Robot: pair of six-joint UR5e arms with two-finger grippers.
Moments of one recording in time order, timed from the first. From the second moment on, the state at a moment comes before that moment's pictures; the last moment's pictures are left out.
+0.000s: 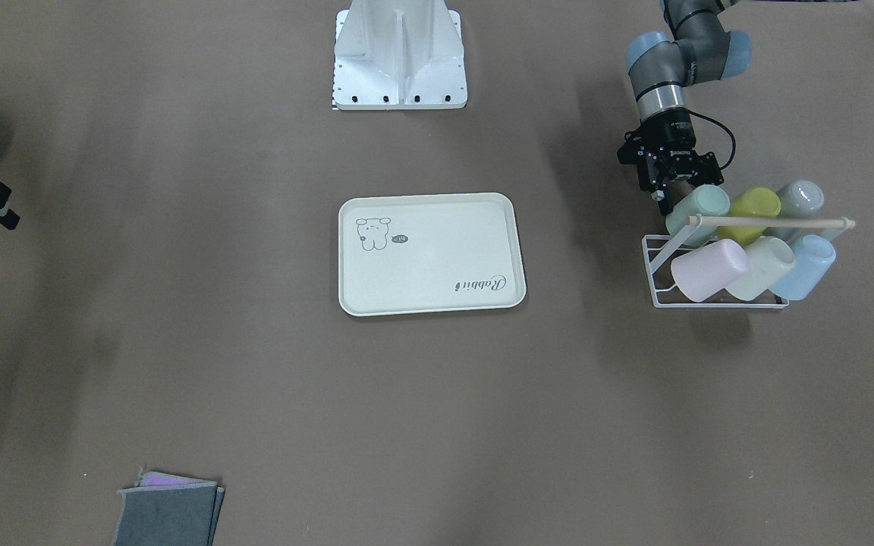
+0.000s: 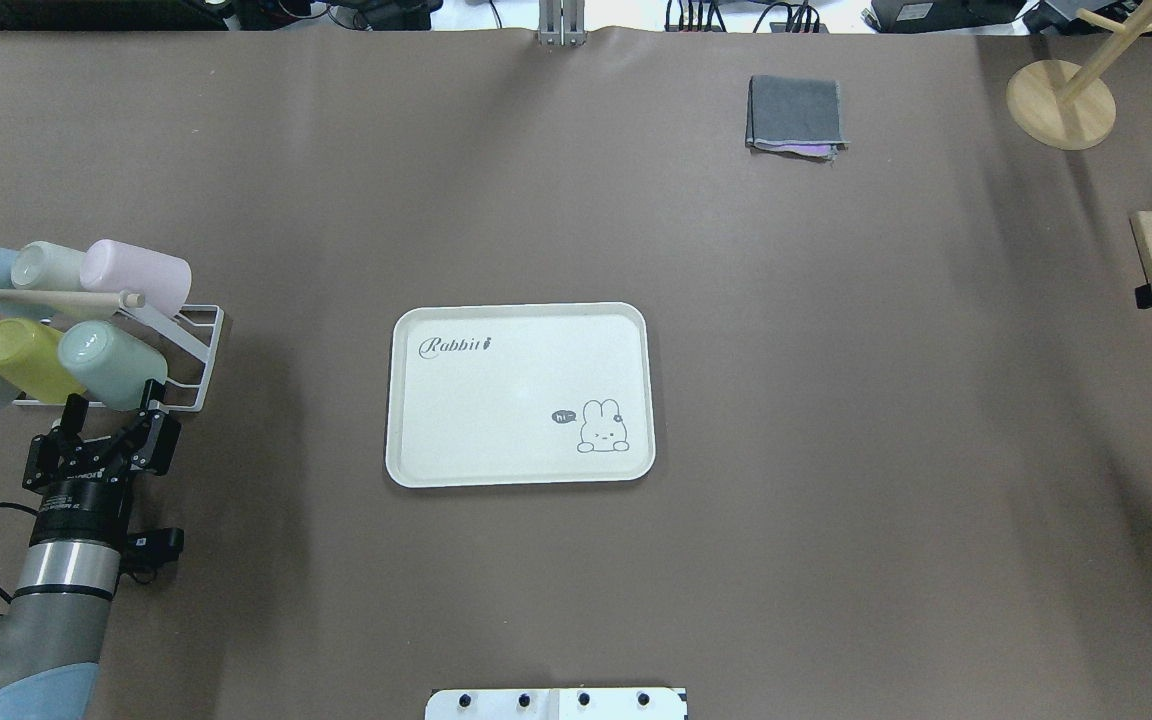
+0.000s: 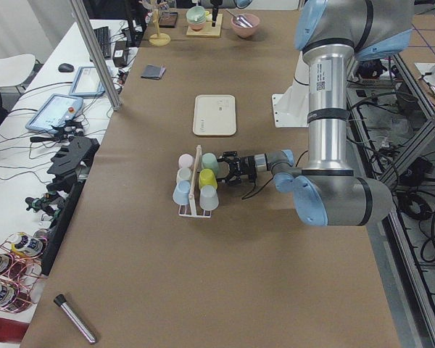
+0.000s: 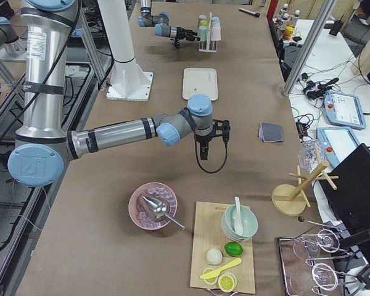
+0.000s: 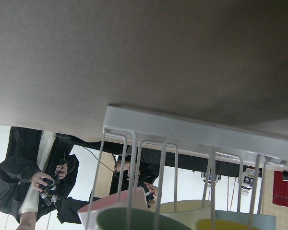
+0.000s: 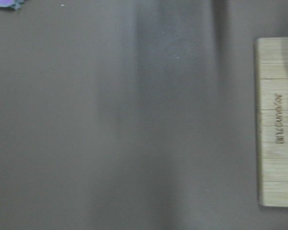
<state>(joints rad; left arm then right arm) -0.09 -1.41 -1.73 -2.17 -0.24 1.21 1.28 -1.72 1.90 -1.27 2.30 0.56</state>
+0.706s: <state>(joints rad) -0.09 -1.40 -1.81 -2.18 -0.24 1.30 1.47 -1.64 1.85 -1.64 2.30 0.31</state>
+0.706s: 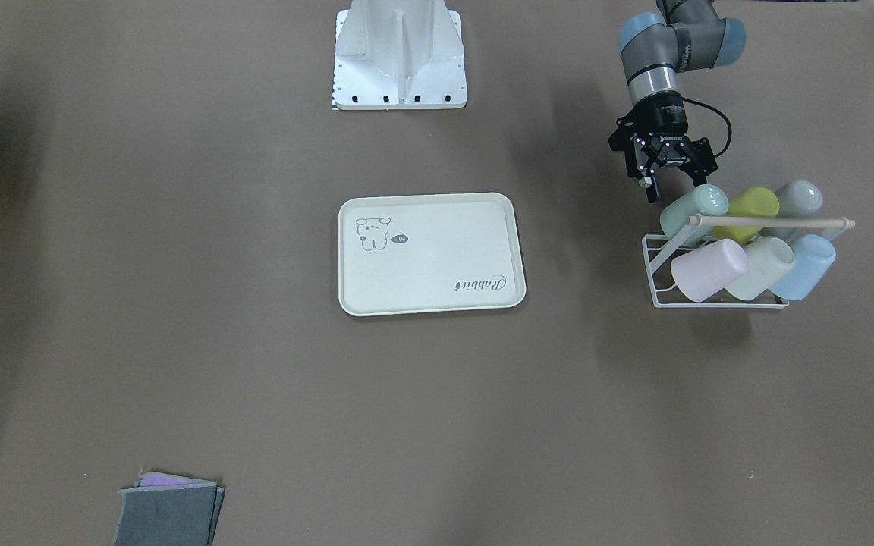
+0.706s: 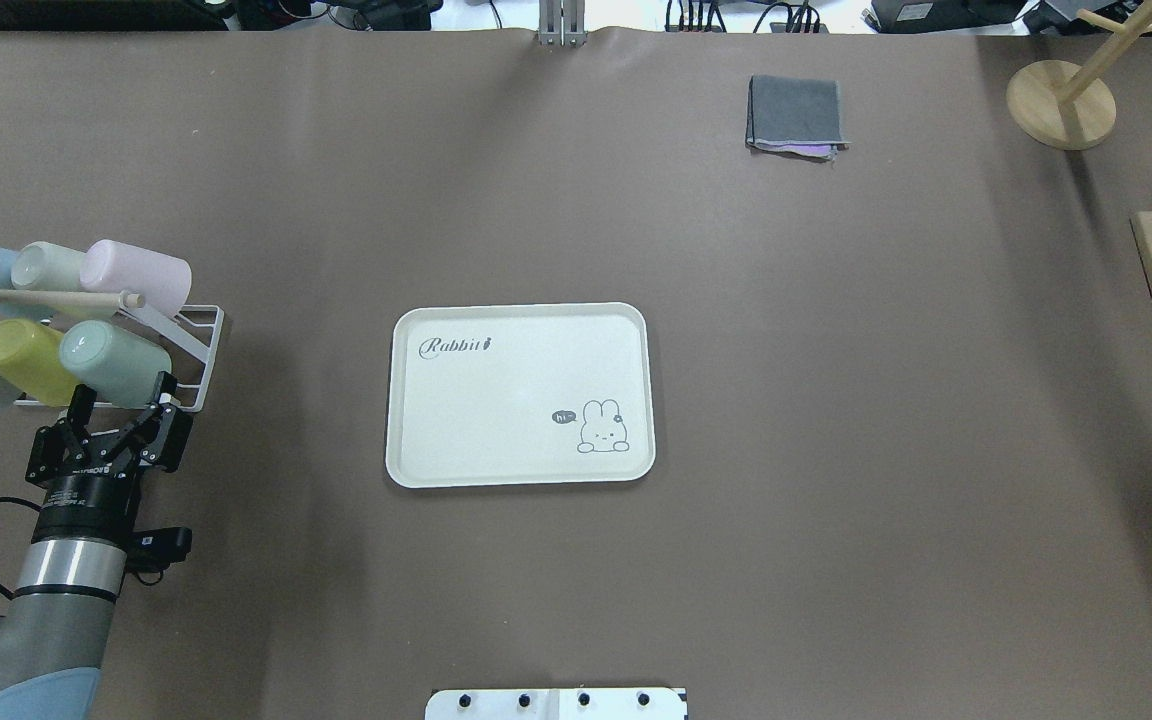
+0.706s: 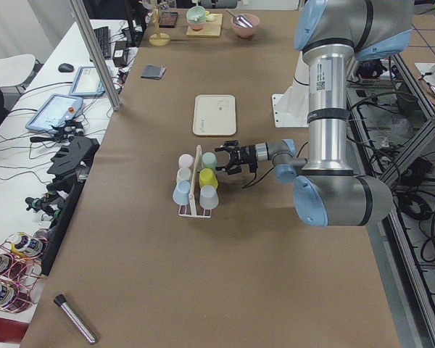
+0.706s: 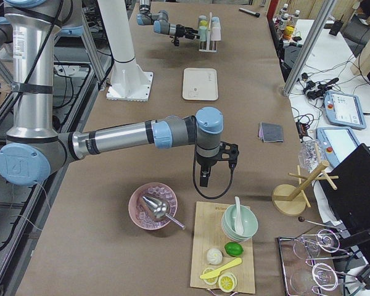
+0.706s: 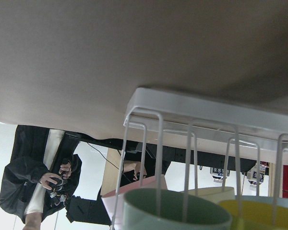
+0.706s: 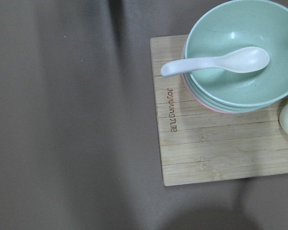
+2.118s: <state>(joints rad) -0.10 -1.41 -1.76 -2.18 -0.24 1.29 1.49 -1.62 1.85 -1.74 2.32 0.08</state>
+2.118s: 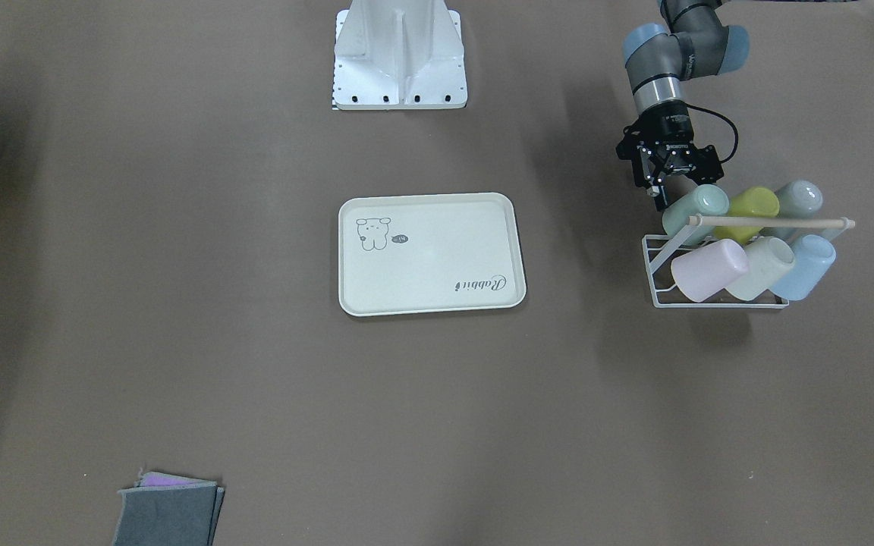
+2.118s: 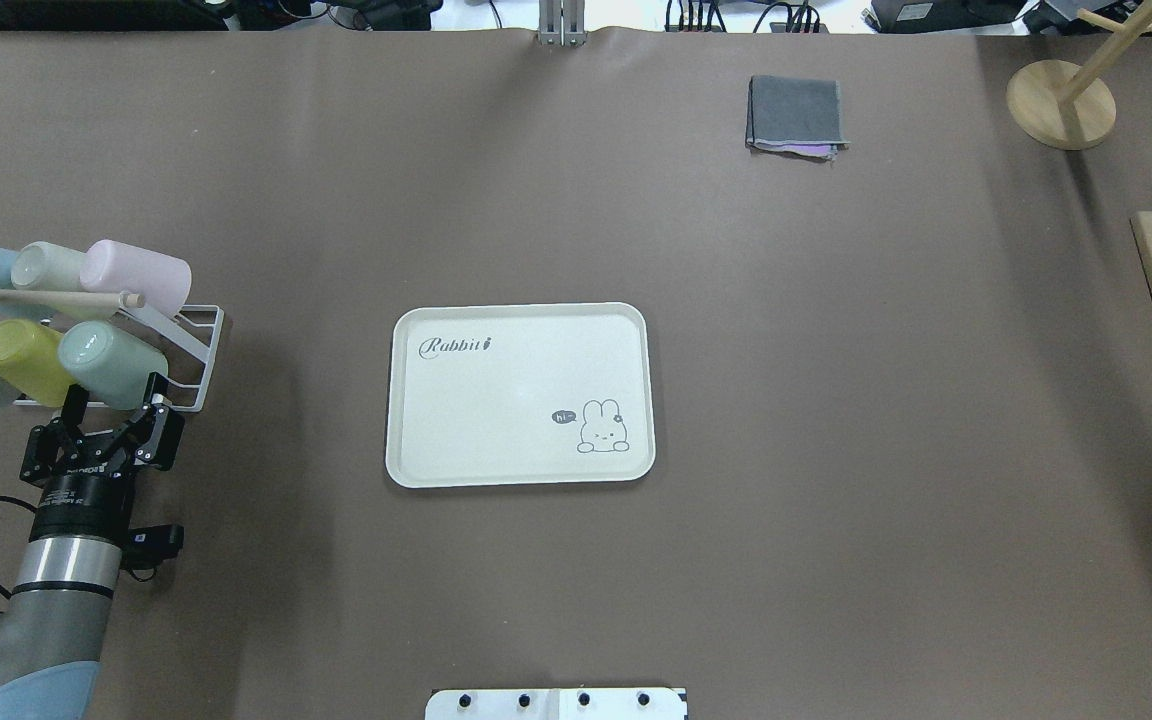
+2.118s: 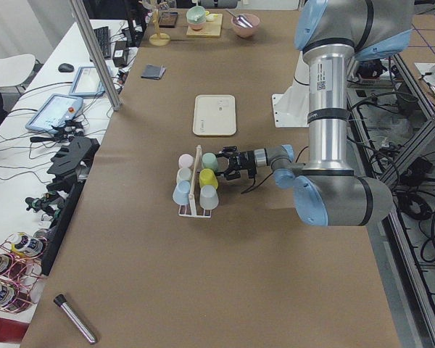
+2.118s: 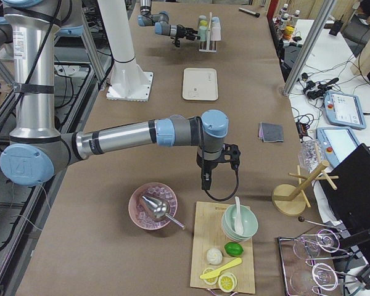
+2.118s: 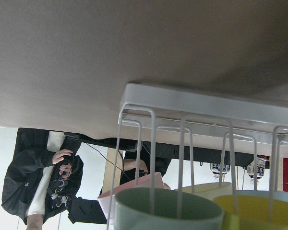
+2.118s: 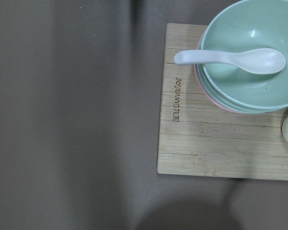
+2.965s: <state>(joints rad) -0.11 -1.41 -1.75 -2.18 -0.24 1.29 1.49 -1.66 1.86 -1.74 2.38 0.05</state>
